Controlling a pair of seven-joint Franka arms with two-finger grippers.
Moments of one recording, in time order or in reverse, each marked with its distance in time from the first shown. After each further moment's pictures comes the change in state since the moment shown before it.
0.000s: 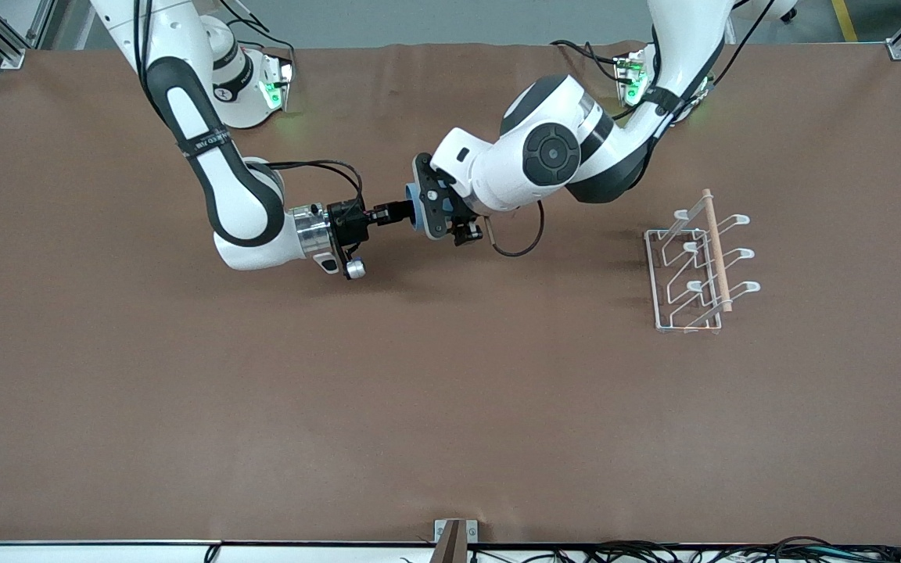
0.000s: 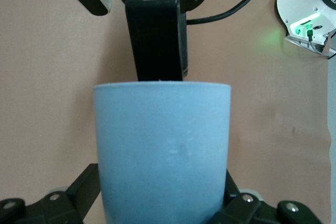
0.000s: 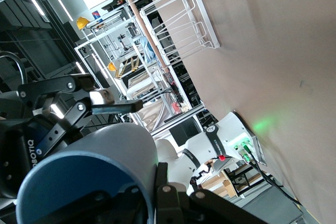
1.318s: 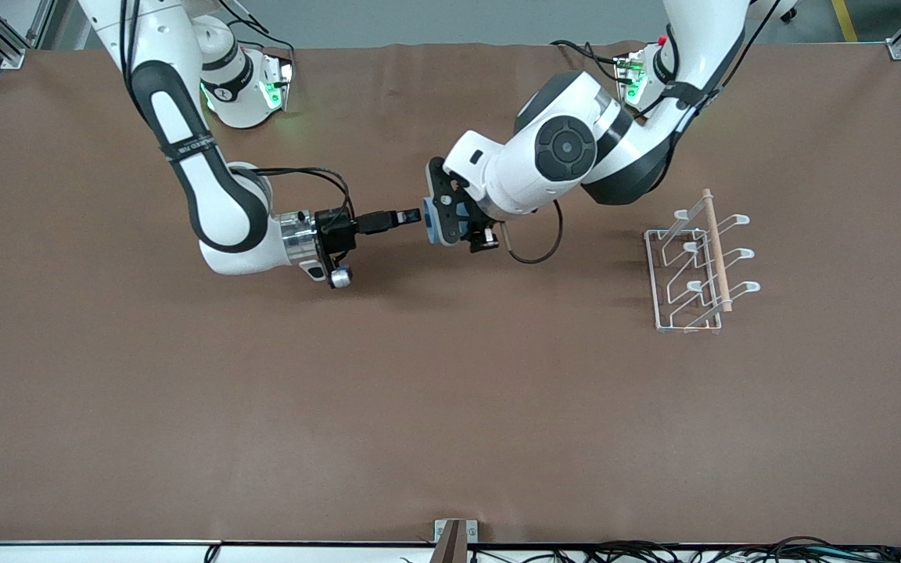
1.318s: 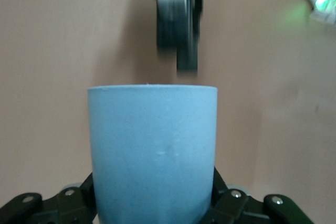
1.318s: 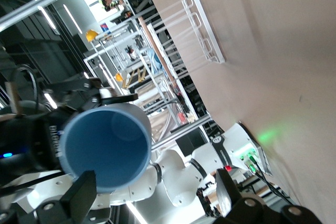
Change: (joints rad) left arm 0.052 -0.029 0.004 0.026 0.158 -0.117 -0.001; right arm -0.058 -0.001 -0.016 0.006 0.002 -0.007 0.011
